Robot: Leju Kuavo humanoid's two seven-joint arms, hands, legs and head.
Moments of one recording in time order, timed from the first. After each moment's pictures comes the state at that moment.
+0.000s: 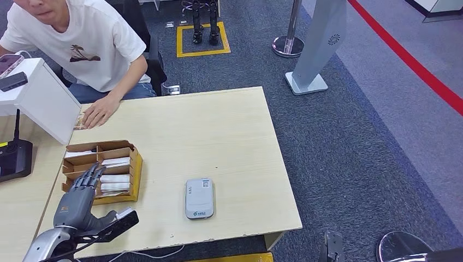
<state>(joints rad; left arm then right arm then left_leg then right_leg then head) 0.07 0.35 -0.19 -1.67 -1.04 -0.08 0.14 -0.16 0.13 -0.69 -0.36 0.46 -0.13 -0.35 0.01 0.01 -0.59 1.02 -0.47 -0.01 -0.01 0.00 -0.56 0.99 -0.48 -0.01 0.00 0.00</state>
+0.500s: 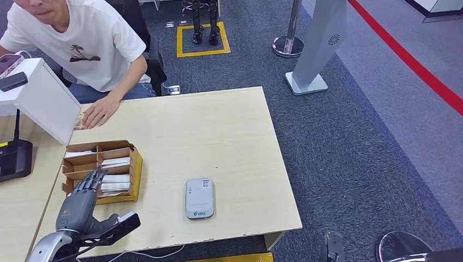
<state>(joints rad) 0.09 0.34 -0.19 -1.67 -1.03 -0.07 0.14 -0.15 0.13 -0.69 -0.36 0.46 -0.13 -0.35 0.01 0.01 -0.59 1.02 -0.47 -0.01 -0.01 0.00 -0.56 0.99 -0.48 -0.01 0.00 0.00</state>
